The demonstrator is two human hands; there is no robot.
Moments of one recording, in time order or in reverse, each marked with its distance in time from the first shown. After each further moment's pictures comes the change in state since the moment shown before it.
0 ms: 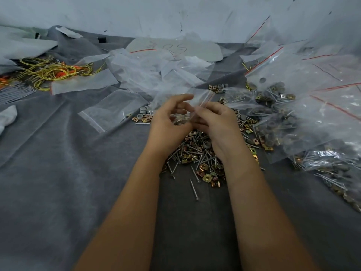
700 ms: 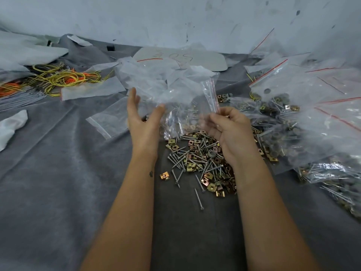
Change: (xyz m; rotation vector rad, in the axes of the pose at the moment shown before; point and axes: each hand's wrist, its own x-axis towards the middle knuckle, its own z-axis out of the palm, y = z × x) left_hand 0.005 -0.005 -0.031 -0.196 0.484 -0.175; right_hand 0.002 -0.009 -0.012 0.159 0.006 0.028
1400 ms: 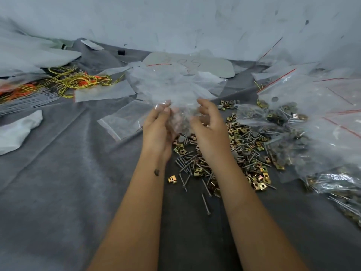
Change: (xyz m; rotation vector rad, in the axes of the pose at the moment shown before) left_hand 0.007 0.011 0.012 -0.511 -0.097 -0.342; right_hand -0.002 0.022 0.047 -0.543 -0.029 -0.298
